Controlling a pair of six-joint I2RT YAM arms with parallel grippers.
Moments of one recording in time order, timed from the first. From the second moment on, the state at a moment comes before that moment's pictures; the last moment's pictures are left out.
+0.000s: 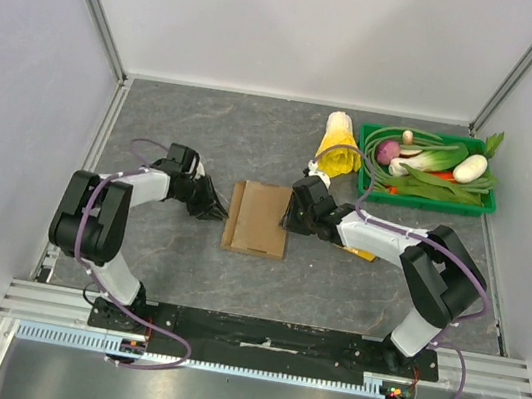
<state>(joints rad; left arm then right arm) -0.16 1.68 0.82 -0.27 0.52 -0.65 0.74 1.70 0.95 -0.13 0.10 0.73</state>
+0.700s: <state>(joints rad) -0.16 1.71 0.87 -0.29 0.51 -0.58 0.73 1.70 0.96 -0.16 0.11 0.70</state>
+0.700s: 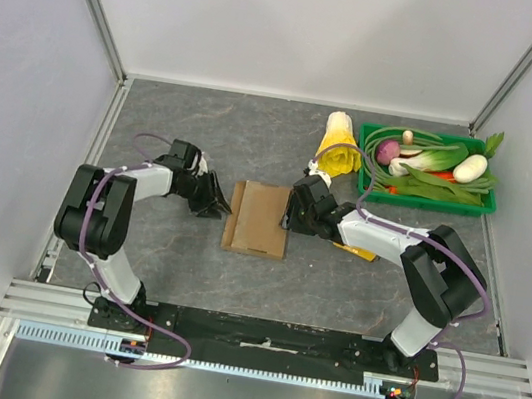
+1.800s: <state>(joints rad) -0.17 1.80 0.87 -0.22 0.67 -0.64 0.72 1.66 0.95 -0.20 0.11 0.67</state>
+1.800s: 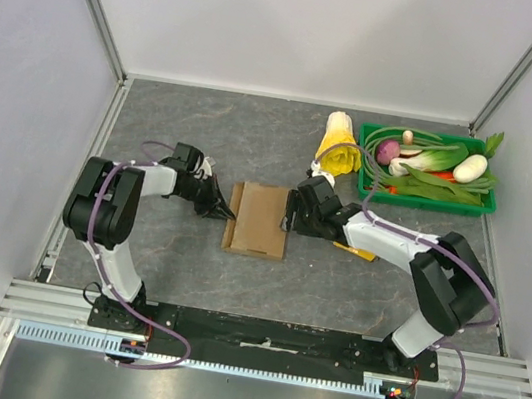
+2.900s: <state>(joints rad) -0.17 1.51 1.01 -0.49 0.66 -0.60 0.89 1.72 1.29 -0.35 0.16 0.48</state>
